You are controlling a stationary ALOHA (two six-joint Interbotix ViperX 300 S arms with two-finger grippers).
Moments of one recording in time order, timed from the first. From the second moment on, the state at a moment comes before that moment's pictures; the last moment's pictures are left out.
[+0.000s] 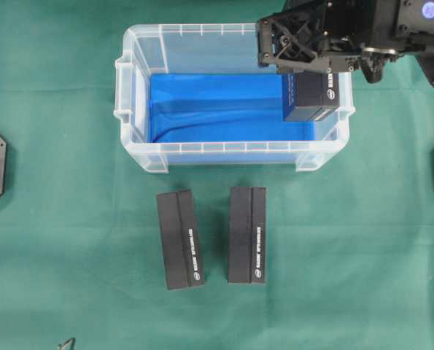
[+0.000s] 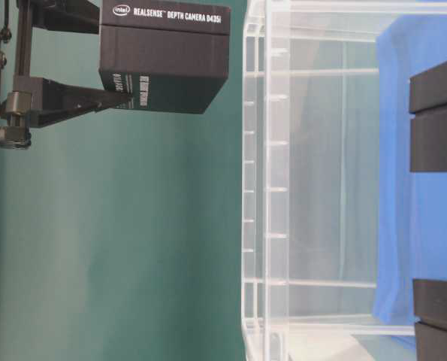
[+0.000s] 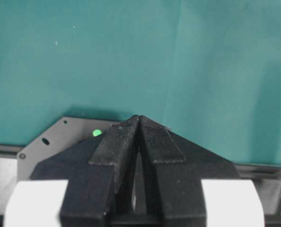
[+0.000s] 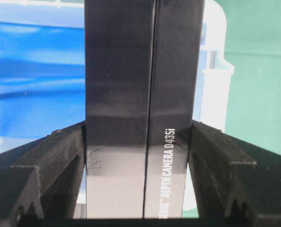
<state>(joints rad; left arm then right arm) -0.19 -0.80 0.48 0.03 1.50 -0.35 -0.07 -0.03 -0.13 -0.38 1.58 1.57</state>
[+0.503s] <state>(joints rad) -0.19 -0.80 0.49 0.03 1.50 -0.35 -0.03 -0.03 -0.13 -0.37 1.58 1.57</state>
